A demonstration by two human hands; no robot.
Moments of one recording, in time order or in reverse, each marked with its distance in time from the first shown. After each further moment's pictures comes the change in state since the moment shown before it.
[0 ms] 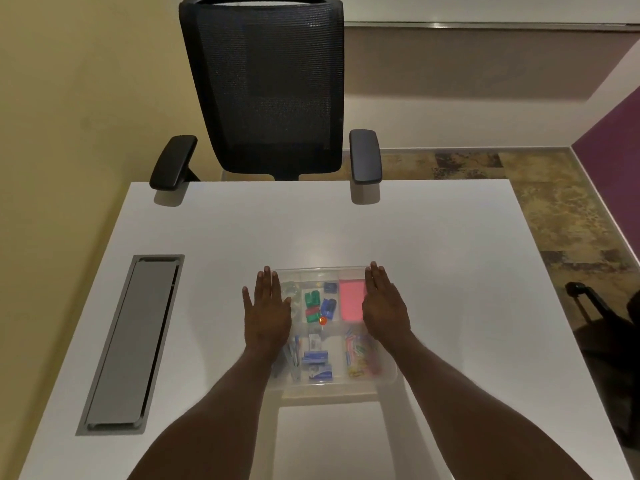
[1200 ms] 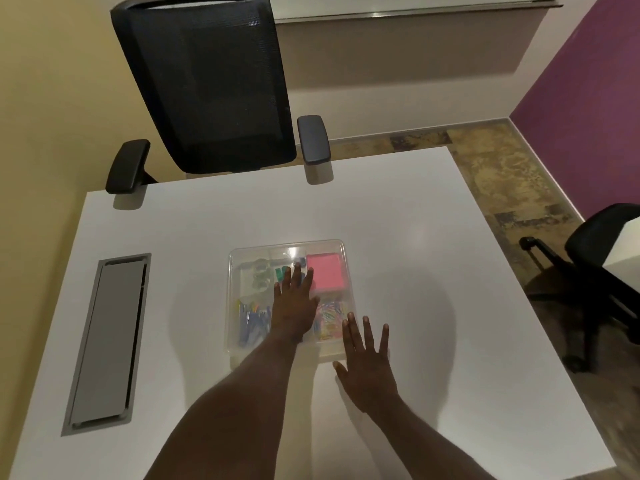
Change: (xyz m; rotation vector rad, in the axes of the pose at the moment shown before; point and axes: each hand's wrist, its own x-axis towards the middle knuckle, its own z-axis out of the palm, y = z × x) left_hand -0.054 0.104 0.019 -0.050 -0.172 0.239; right_hand -0.197 0.003 0.062 -0.176 -0.049 0.008
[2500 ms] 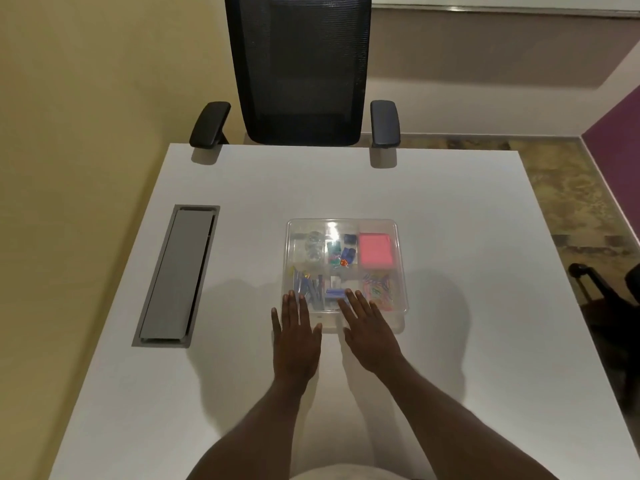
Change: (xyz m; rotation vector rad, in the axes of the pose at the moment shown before) left_hand -0.154 -0.084 0.070 0.071 0.166 -0.235; right_hand 0.020 -0.073 -0.002 0.091 -0.029 -0.270
